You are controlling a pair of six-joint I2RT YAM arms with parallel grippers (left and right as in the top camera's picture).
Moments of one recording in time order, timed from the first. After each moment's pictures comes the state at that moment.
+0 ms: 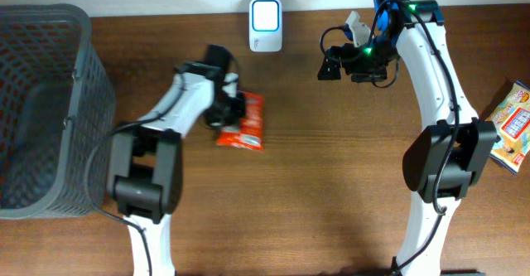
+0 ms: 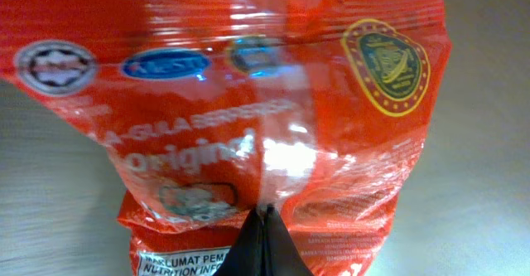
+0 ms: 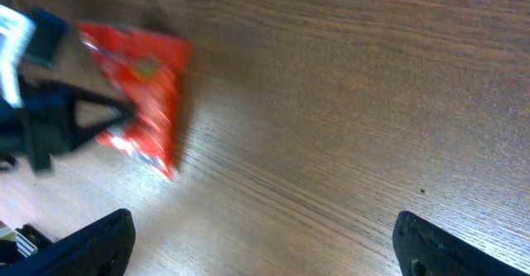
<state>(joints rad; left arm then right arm) -0.30 2.17 1.61 -0.88 0.29 -0.31 0.05 2.20 2.15 -1.36 -0.48 -0.07</state>
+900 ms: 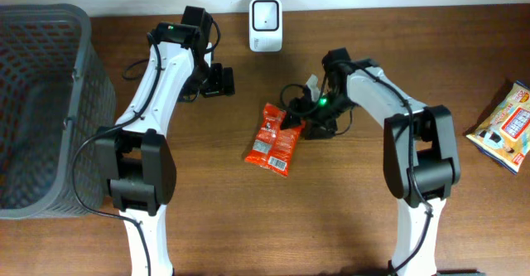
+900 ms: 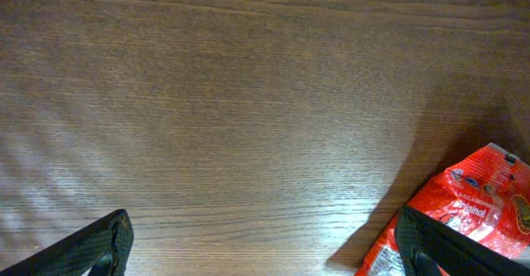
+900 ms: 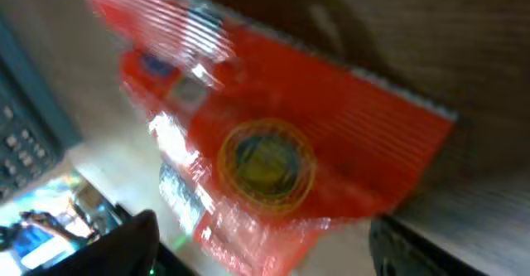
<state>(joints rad) -0.20 2.21 2.02 -1.25 0.05 -0.28 0.22 2.21 1.57 -0.92 -0.72 0.29</state>
